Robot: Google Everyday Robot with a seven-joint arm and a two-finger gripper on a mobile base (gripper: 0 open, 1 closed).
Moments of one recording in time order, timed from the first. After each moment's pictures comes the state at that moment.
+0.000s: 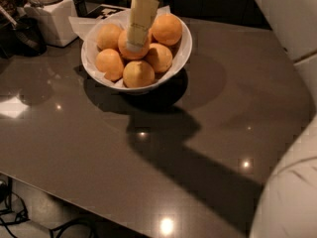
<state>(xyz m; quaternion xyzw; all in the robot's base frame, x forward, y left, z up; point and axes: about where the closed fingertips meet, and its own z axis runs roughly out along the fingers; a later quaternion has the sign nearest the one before) 0.592 0.029 1.020 -0.64 0.75 0.01 0.18</state>
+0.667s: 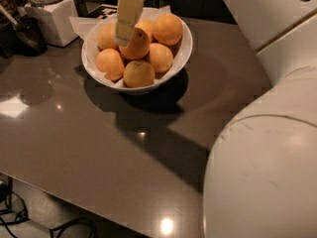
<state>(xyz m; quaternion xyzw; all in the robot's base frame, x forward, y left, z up) 0.625 0.056 1.013 -0.64 0.75 0.02 0.18</state>
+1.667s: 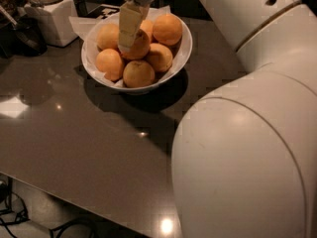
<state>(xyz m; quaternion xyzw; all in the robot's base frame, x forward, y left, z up) 0.654 0.059 0.974 -0.61 0.77 0.02 0.15</state>
